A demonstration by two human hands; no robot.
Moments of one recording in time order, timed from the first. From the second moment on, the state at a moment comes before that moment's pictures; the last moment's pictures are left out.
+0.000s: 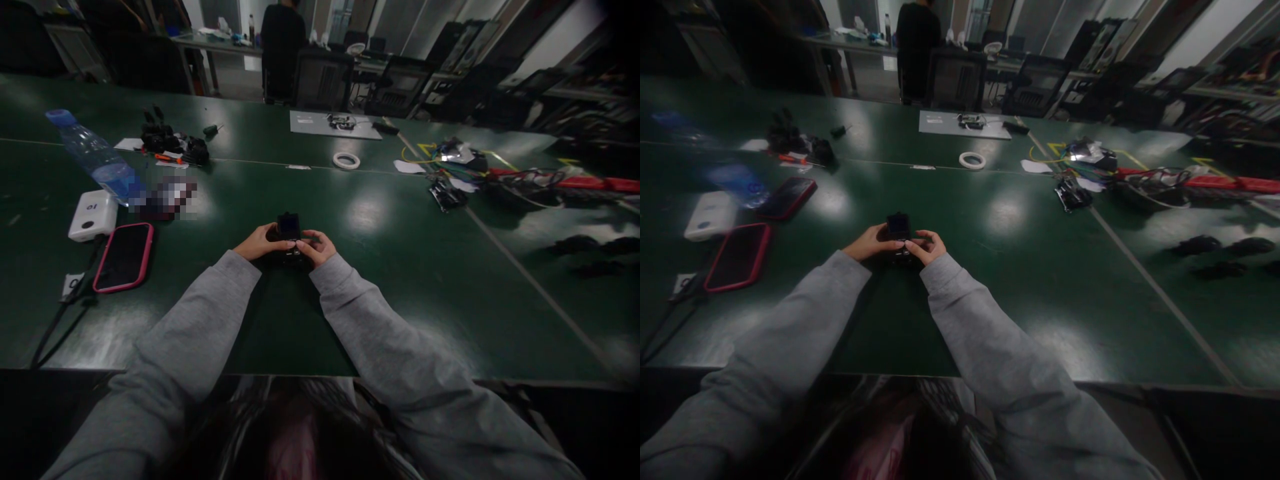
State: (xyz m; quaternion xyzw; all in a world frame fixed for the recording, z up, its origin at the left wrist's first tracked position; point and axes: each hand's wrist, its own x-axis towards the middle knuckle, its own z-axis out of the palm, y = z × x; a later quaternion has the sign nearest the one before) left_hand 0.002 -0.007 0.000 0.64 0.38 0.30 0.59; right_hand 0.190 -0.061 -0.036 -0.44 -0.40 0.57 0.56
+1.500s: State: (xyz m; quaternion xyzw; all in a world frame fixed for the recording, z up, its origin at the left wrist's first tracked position) left_hand 0.004 0.002 -0.011 0.65 0.38 0.27 0.60; right_hand 0.185 -0.063 -0.036 -0.43 -0.46 0.55 0.55
